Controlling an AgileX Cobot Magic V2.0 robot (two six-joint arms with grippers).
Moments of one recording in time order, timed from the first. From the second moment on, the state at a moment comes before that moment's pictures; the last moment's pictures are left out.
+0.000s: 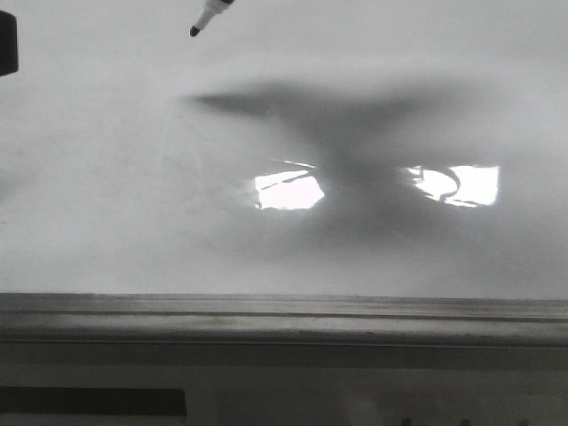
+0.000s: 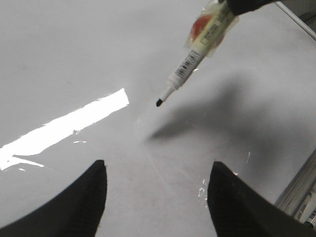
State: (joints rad) left arm -0.71 0.68 -0.23 0.18 -0.31 -0.01; right arm 0.72 1.08 -0.93 0.28 0.25 -0.09
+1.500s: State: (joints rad) left arm -0.78 0.85 -0.23 0.25 -0.39 0.00; right arm 0.88 1.20 -1.01 0.28 0.41 -0.11
